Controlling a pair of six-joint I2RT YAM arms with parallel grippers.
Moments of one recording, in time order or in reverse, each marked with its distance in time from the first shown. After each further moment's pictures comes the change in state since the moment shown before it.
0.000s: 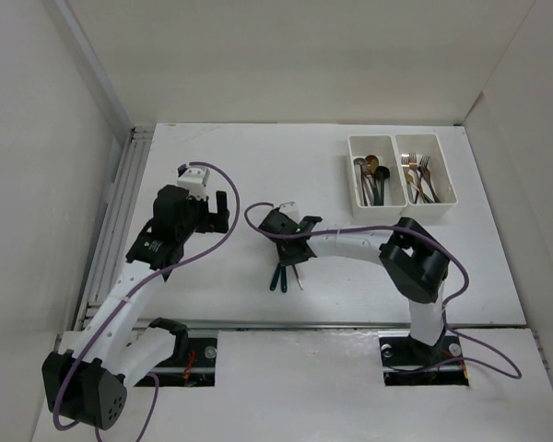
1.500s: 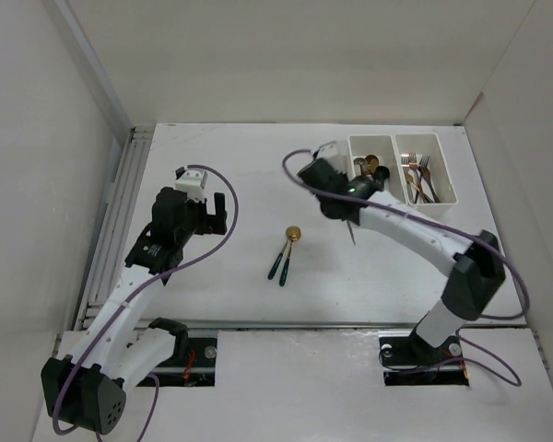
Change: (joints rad) left arm 0.000 -0.031 -0.028 0.012 -0.031 0.008; right arm -0.164 -0.211 0.151 -0.251 0.427 -0.365
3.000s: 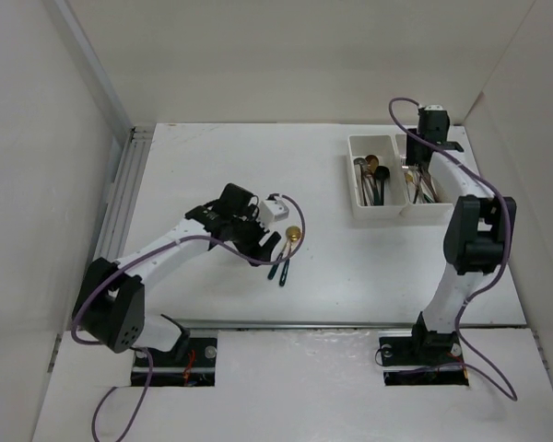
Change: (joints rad) left arm -0.273 0.467 0.182 -0.227 0.424 0.395; right arm -0.851 0.232 0.134 0.470 -0.431 -0.415
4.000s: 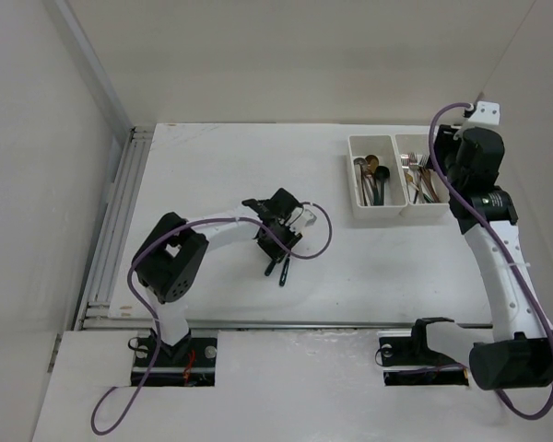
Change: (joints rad) left arm -0.174 0.445 0.233 -0.049 -0.238 -0.196; right arm 0.073 -0.808 -0.320 -0.022 -0.040 0.145
